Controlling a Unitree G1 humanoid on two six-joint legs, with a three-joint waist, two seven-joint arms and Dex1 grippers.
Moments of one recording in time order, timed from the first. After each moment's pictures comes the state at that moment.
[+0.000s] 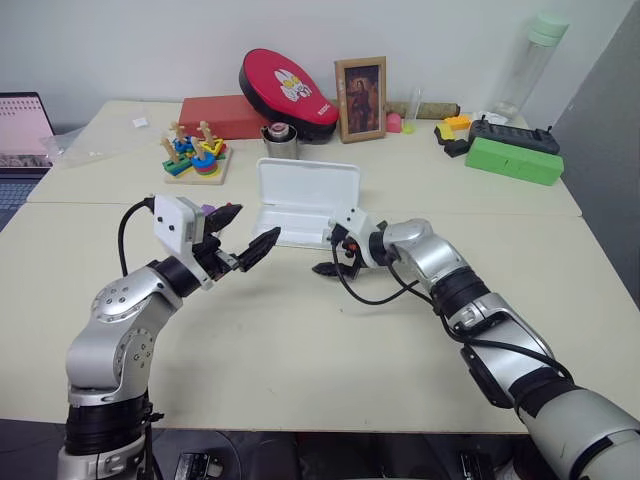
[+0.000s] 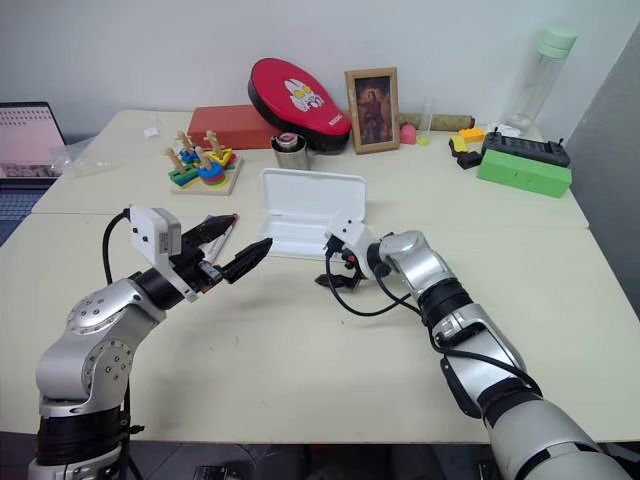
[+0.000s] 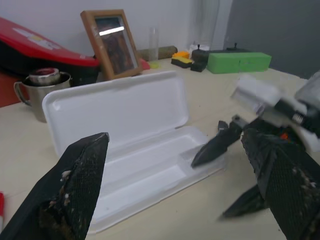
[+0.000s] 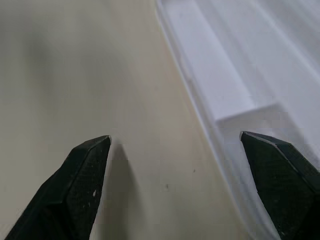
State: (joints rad) left arm -0.27 0.51 0.24 -0.29 -0.51 0.48 -0.66; right arm -1.02 -0.14 0.37 0.80 -0.01 0.30 0.90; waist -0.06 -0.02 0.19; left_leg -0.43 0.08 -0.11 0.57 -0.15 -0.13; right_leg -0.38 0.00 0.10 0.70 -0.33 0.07
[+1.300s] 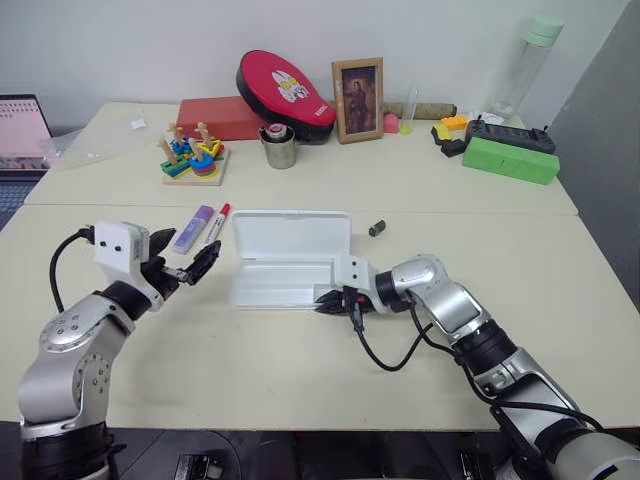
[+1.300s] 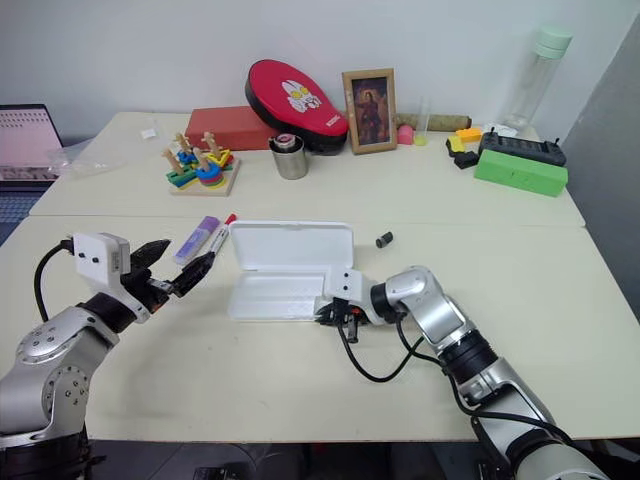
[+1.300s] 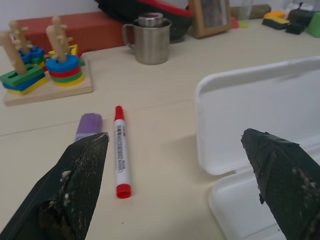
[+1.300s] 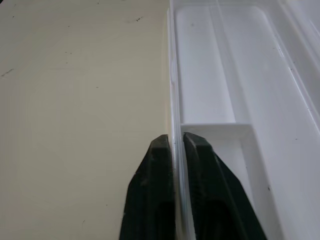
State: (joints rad) left arm -0.12 0.60 0.39 -0.19 -0.46 0.49 -0.53; right arm -0.68 -0.27 0.45 0.20 -0.02 0.33 1.13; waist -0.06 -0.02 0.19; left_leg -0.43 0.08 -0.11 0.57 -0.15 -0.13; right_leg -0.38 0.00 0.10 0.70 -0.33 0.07
